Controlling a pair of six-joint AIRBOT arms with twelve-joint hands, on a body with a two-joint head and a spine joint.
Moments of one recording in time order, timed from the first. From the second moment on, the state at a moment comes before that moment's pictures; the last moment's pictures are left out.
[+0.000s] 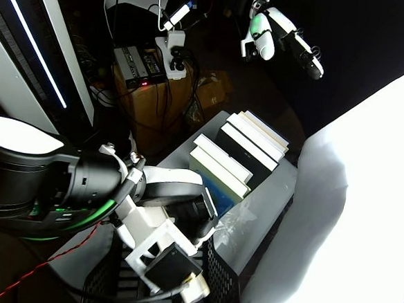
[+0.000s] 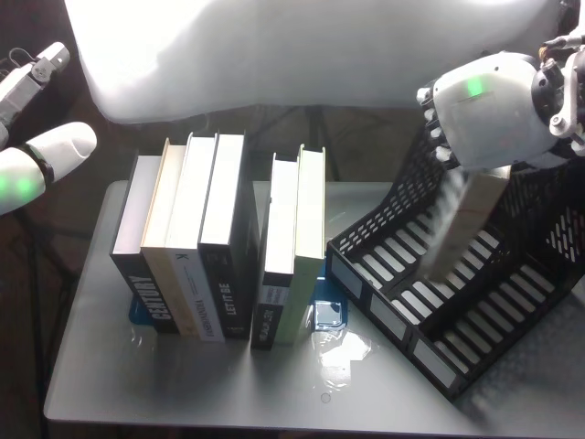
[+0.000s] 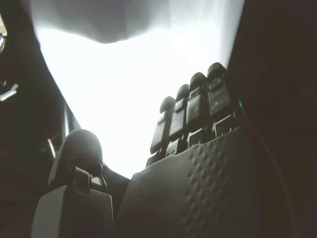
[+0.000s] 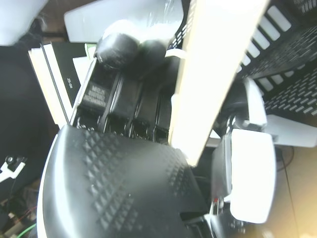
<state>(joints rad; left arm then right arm) 1.03 -1.07 1.32 -0.46 -1.23 0.26 -0.24 -1.27 1.57 -2.17 0.52 -0.35</state>
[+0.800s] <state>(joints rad) 1.03 -1.07 1.32 -0.46 -1.23 0.26 -0.23 -1.30 1.60 -2.19 0.48 -0.36</state>
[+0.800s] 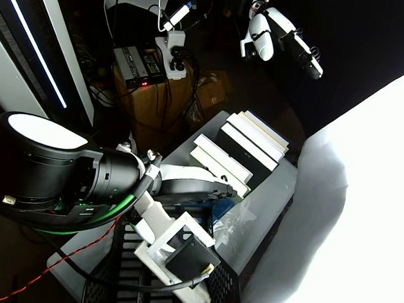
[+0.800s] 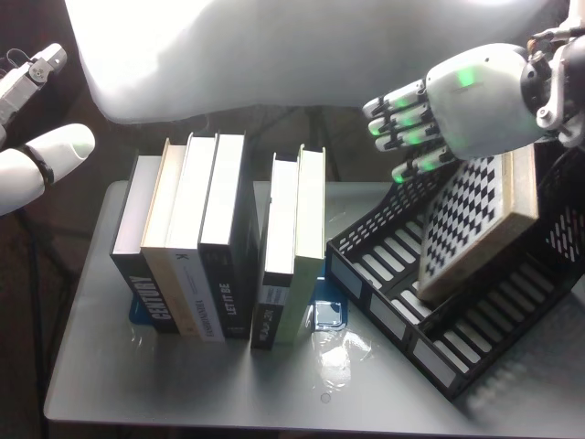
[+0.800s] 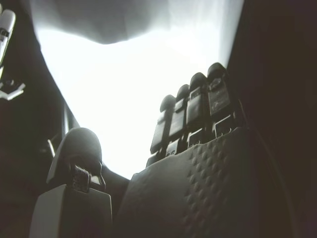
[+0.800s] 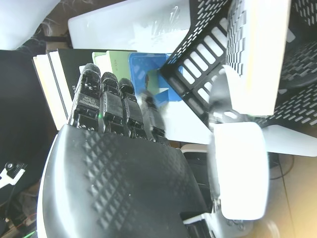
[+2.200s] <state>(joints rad) 1.05 -1.07 1.31 -0.47 -1.24 0.26 -0.61 -0.89 1.22 -1.00 0.42 -0.36</state>
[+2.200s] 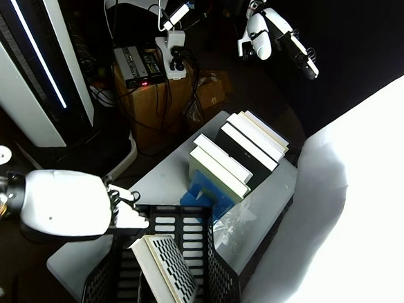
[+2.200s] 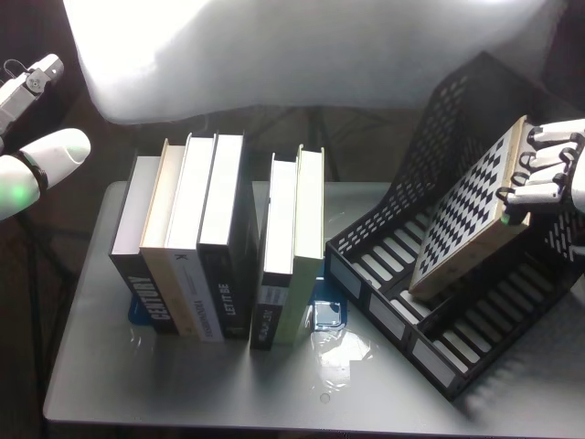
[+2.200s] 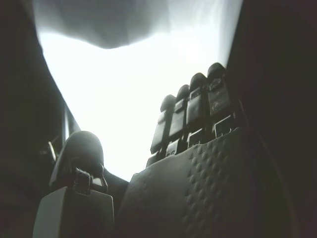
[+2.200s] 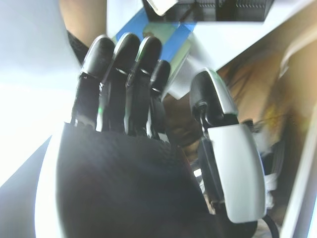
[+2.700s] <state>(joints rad) 1.05 -1.07 1.31 -0.48 -1.24 0.26 -0.76 -0.96 1.29 -0.89 0.41 -0.36</state>
